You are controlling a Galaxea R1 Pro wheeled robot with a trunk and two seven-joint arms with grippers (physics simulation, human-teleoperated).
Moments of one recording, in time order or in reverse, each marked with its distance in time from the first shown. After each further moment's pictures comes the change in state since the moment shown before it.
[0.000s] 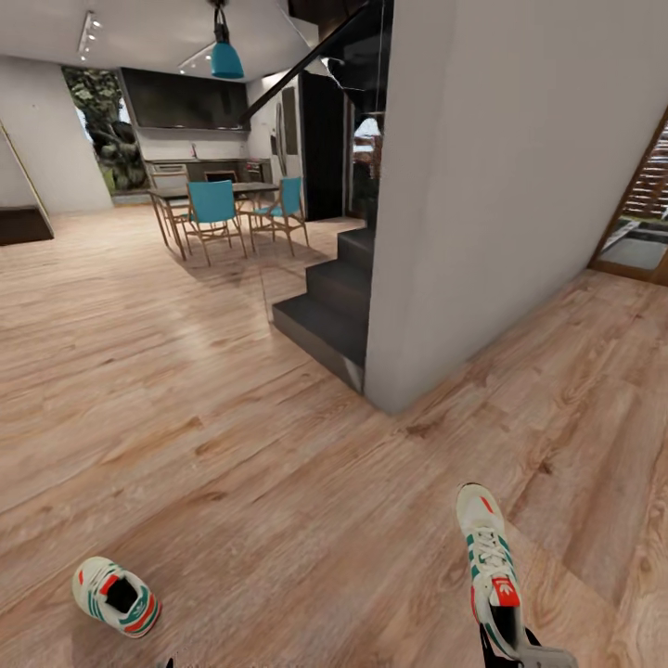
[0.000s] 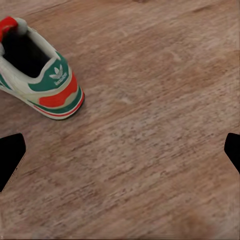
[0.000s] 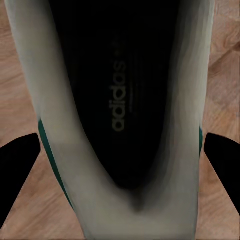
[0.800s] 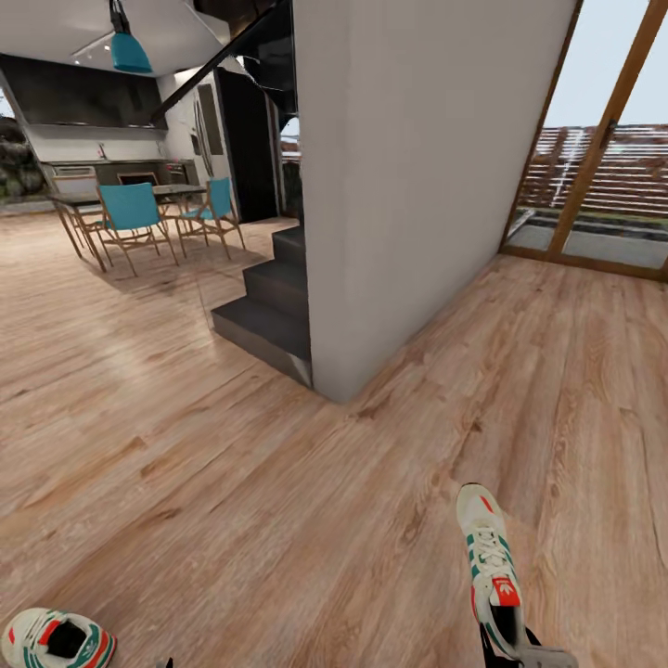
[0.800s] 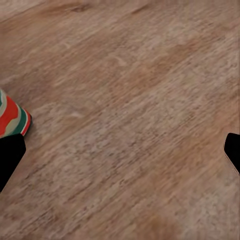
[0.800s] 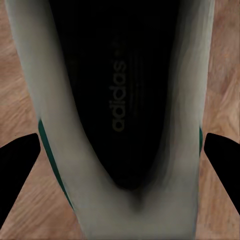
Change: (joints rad) left arm 0.000 0.000 0.000 0.000 0.000 -0.002 0.001; right arm 0.000 -0.001 0.000 -0.001 0.001 0.000 0.000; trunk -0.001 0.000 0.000
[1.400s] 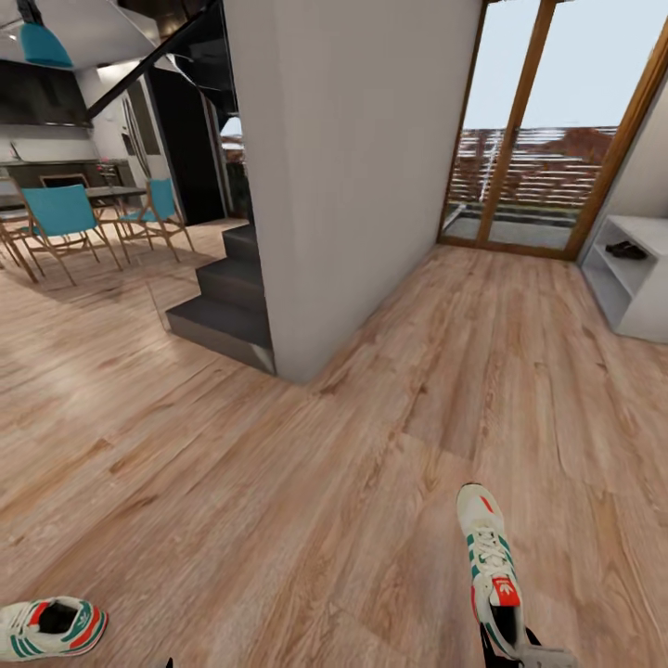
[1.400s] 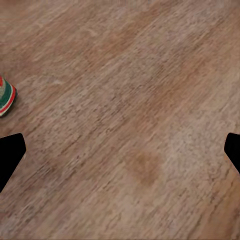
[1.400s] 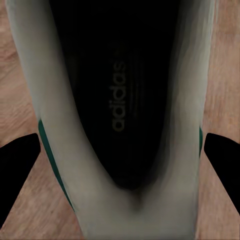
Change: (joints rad) left arm 0.000 0.000 0.000 0.000 0.000 0.000 0.000; right arm 0.000 -0.001 0.000 0.000 0.000 0.000 0.000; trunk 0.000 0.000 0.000
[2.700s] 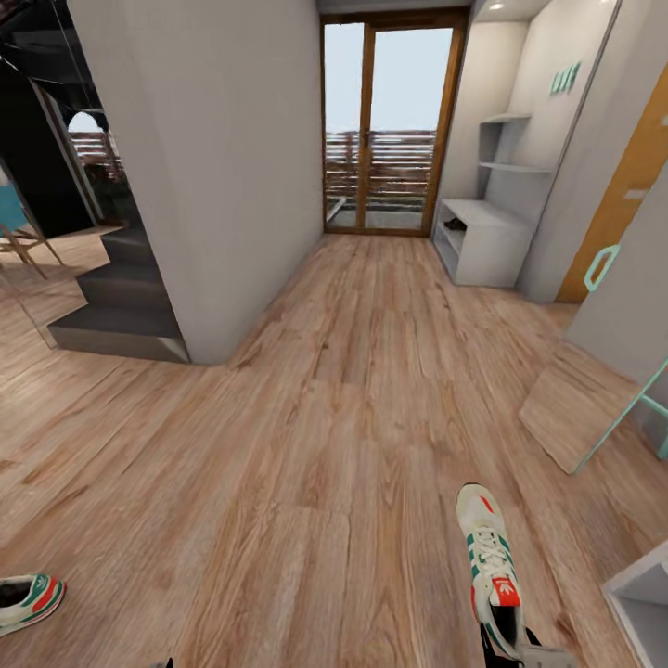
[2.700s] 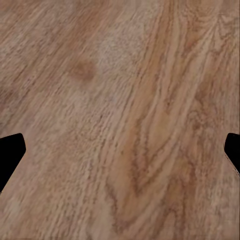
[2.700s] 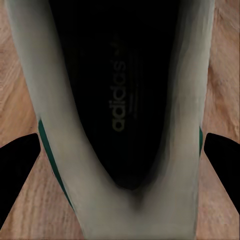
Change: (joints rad) left arm 0.000 0.000 0.000 0.000 -0.001 0.000 0.000; right arm 0.000 0.000 0.000 0.000 0.000 0.001 0.000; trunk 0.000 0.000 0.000
